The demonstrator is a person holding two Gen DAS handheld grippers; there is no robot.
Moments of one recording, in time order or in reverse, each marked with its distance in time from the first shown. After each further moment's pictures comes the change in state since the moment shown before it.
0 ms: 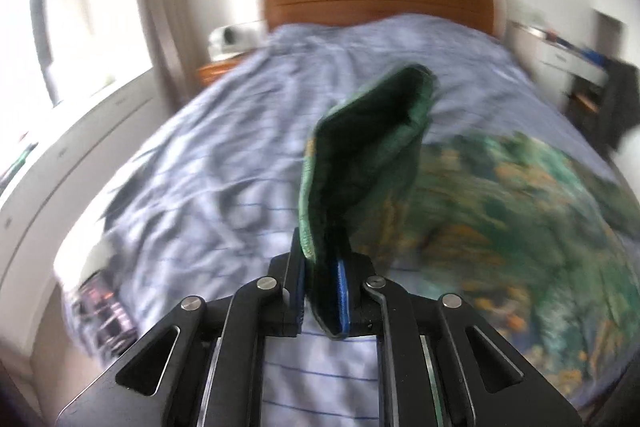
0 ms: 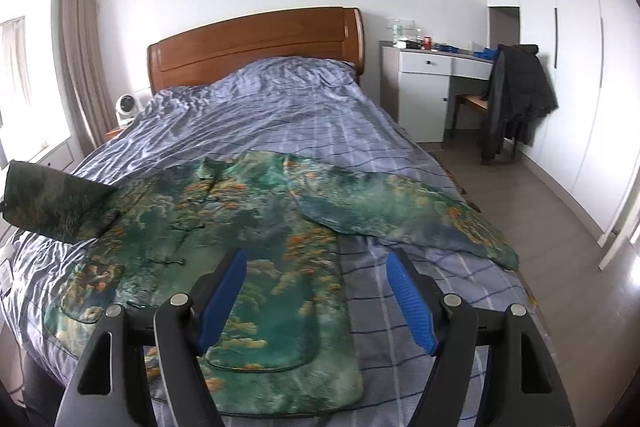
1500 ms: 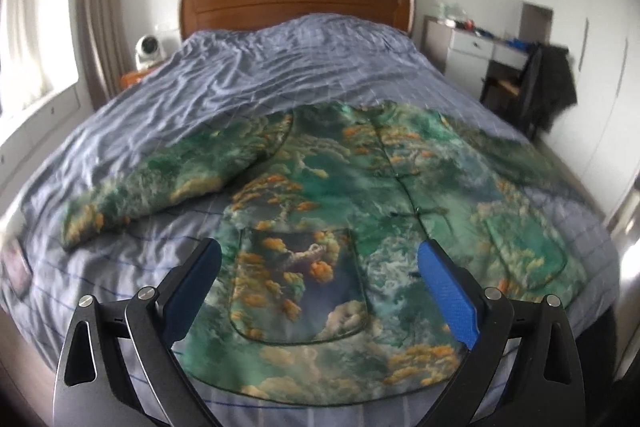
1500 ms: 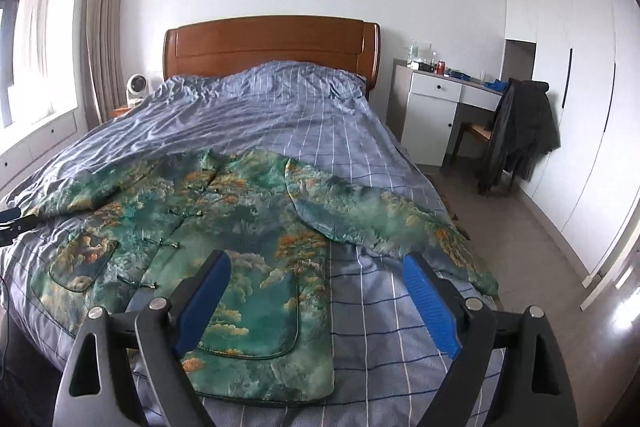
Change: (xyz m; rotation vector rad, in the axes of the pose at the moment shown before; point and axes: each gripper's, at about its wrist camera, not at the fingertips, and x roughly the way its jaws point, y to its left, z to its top) left arm -0.069 -0.212 -0.096 0.123 -0.049 -0.285; right arm -0.017 0.007 -0.002 -0.130 -0.038 -0.036
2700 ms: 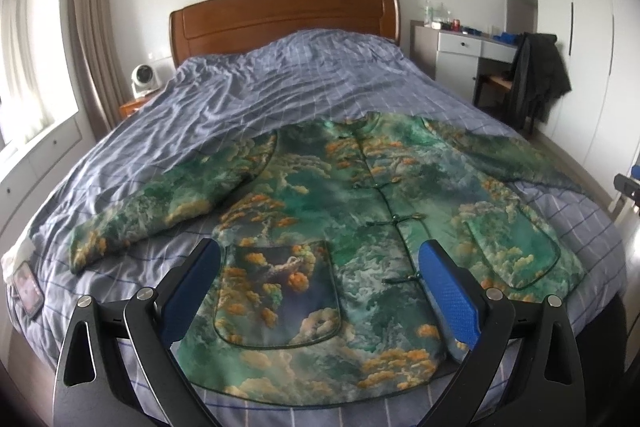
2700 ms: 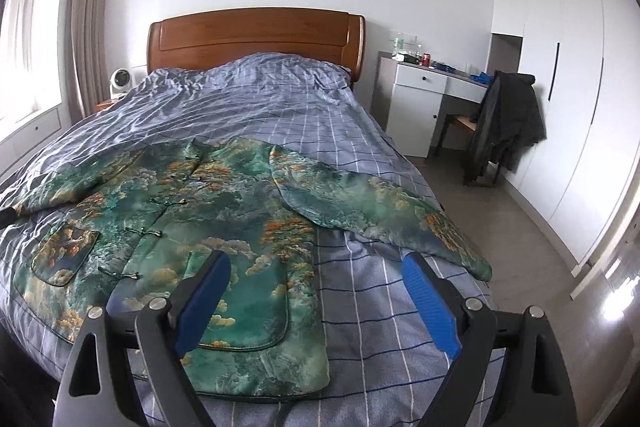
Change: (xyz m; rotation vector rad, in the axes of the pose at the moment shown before) left arm -0.020 -0.042 0.002 0.054 -0.059 0.018; right arm 0.011 0.001 -0.020 0.009 0.025 -0.068
